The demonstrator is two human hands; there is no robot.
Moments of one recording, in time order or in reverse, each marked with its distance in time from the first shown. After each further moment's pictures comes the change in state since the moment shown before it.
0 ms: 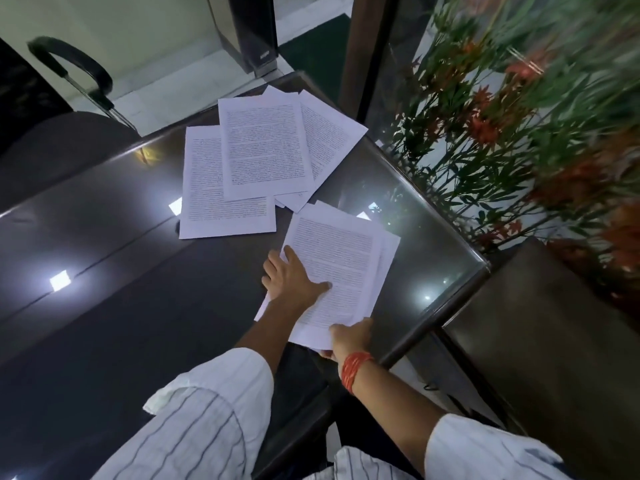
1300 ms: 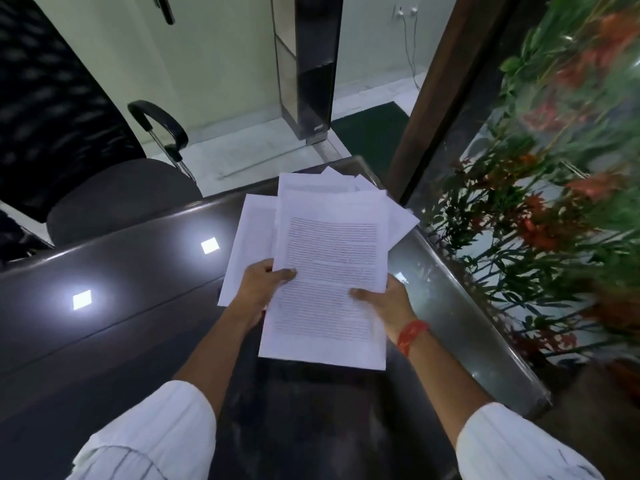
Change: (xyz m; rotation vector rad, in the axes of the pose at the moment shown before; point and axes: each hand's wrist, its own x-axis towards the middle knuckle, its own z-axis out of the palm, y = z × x) left_hand 0.084 -0.058 -0.159 -1.256 -0.057 -0.040; right_hand 0.048 -0.193 0.081 -0.170 -0.583 -0.566
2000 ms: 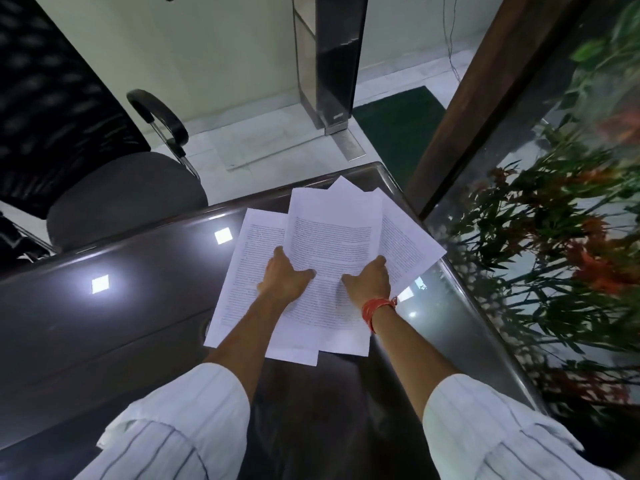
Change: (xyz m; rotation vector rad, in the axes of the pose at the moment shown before) left_hand 0.141 0.011 0.044 0.662 0.242 -0.093; right_hand 0.160 -0.016 0.046 -0.625 0.233 0.087
